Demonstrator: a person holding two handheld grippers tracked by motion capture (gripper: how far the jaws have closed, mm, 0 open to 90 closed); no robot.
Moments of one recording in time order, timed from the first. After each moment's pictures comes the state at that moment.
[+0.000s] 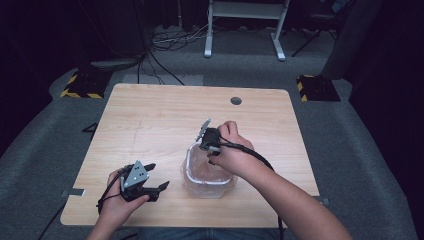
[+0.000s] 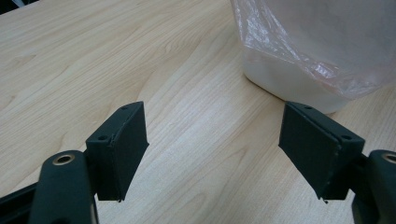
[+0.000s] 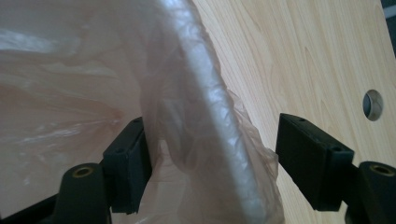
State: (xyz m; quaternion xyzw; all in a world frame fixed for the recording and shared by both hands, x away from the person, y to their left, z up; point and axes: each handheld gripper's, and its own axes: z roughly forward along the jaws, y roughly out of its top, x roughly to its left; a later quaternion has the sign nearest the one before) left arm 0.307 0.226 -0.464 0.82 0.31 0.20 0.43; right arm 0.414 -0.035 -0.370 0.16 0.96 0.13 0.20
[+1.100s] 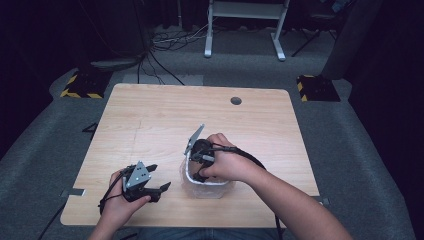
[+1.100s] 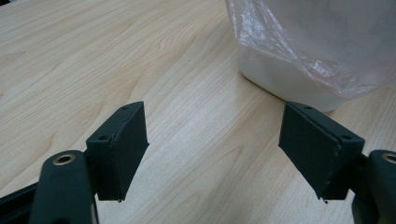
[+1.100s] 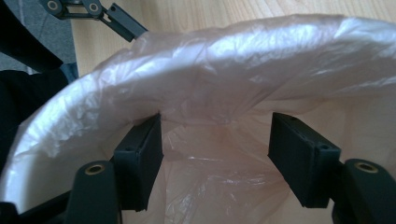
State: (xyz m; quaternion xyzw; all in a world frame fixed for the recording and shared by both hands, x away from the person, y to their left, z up) left arm 0.307 0.222 -0.467 0.83 0.31 0.19 0.42; right arm 0.387 -0.013 -0.374 0.10 0.97 0.21 -0.01
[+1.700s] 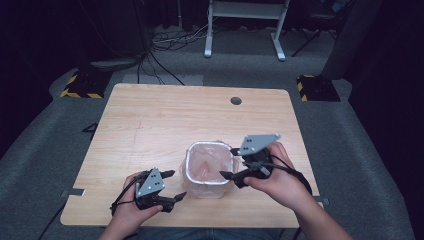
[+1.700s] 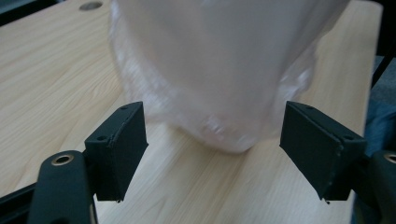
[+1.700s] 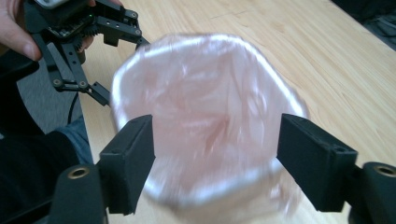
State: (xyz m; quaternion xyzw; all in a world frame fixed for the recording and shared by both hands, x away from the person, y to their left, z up) left arm 0.287 0.178 -0.449 0.84 0.23 0.16 0.47; right arm 0.329 -0.132 -0.328 0.19 0.89 0.40 0.11
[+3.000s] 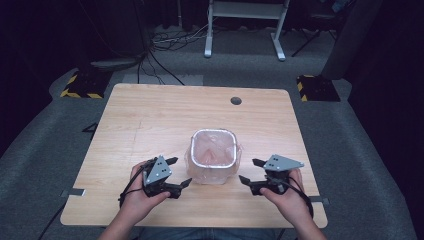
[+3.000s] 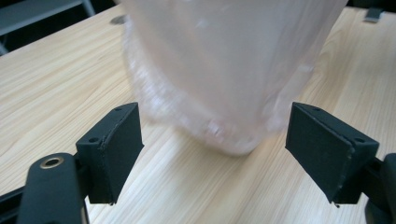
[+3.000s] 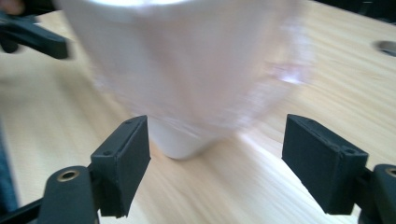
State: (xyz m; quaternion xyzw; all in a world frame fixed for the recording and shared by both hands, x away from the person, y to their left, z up) left arm 0.315 0.174 -0.445 0.82 0.26 0.20 0.46; right arm 0.330 -0.197 -0.427 0.30 0.82 0.46 0.16
